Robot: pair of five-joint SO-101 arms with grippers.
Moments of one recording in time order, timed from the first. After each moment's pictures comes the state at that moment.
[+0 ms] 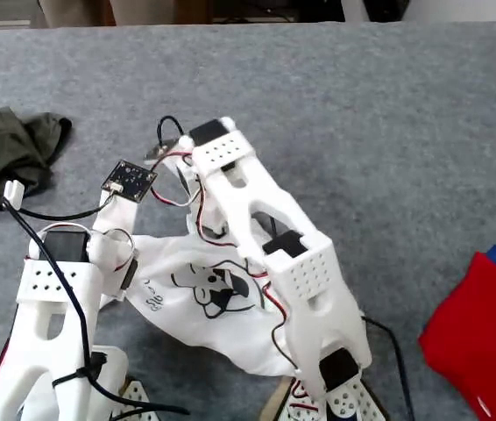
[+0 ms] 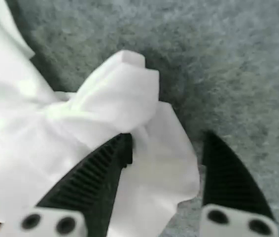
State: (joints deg) left arm -1.9 -45.5 54.9 74.9 -30.0; right arm -33.3 43.8 -26.0 94.8 21.8
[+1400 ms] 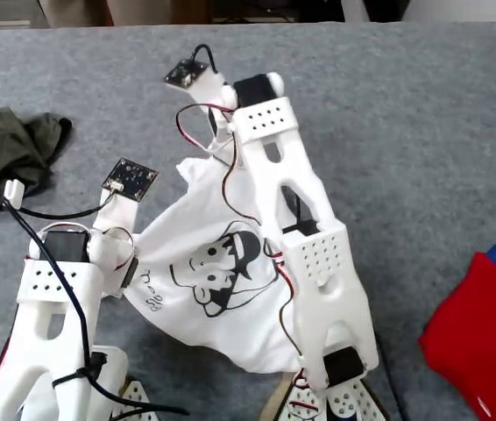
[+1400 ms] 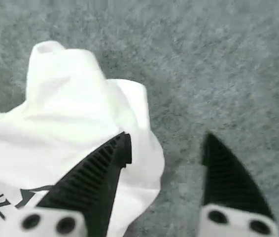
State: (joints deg) left arm -1.8 -45.5 54.8 73.8 -30.1; right arm -23.6 50.9 -61.5 95.6 28.2
